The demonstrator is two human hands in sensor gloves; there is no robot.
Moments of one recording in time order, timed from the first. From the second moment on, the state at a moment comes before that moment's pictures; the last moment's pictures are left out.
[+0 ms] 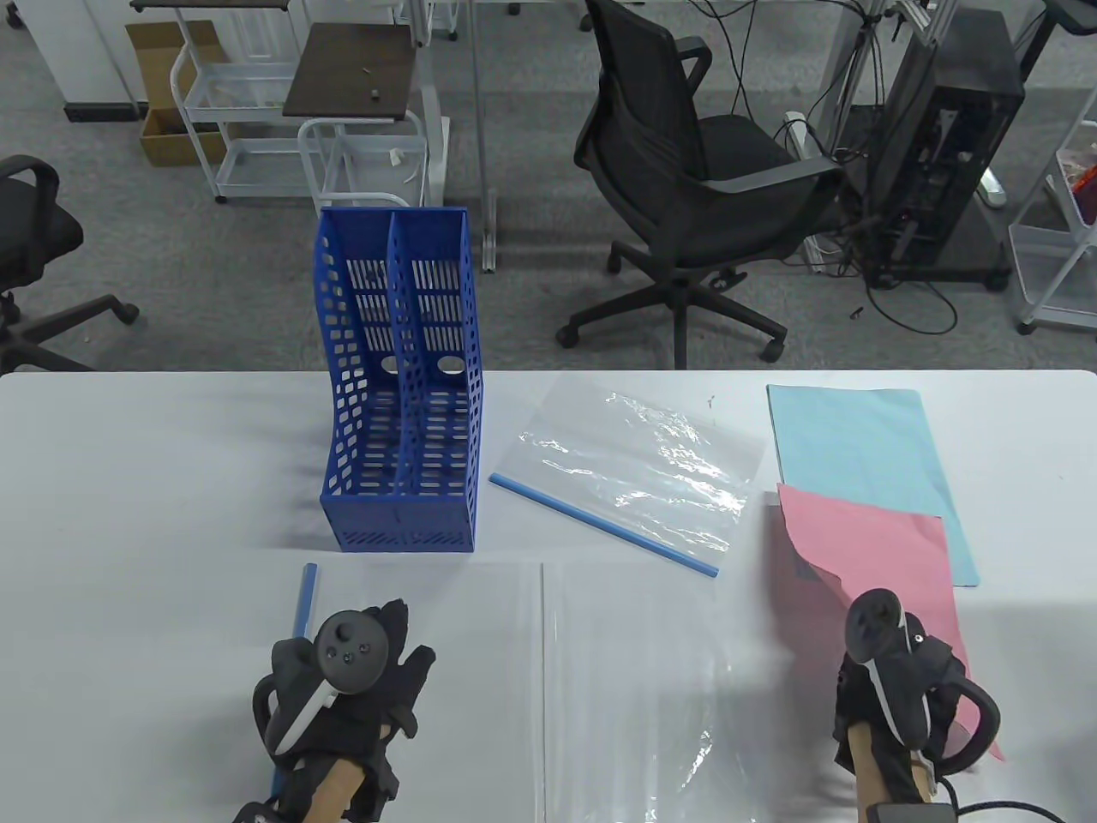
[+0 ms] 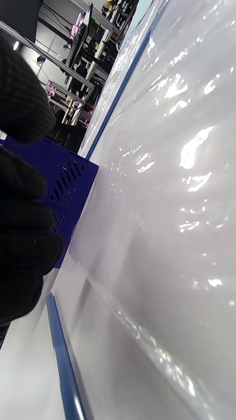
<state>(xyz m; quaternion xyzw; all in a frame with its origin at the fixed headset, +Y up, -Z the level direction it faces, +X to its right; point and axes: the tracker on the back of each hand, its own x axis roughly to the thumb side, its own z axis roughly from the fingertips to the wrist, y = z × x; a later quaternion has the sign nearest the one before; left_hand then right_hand) -0.209 -0.731 -0.255 -0.09 0.04 0.20 0.98 0.299 -0.676 -0.270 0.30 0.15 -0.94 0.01</state>
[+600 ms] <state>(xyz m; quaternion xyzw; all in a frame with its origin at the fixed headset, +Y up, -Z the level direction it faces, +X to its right) -0.166 -0.771 -0.255 -0.26 -0.13 0.55 0.78 0.161 -0.615 -0.236 -0.07 0.21 -0.87 -0.43</state>
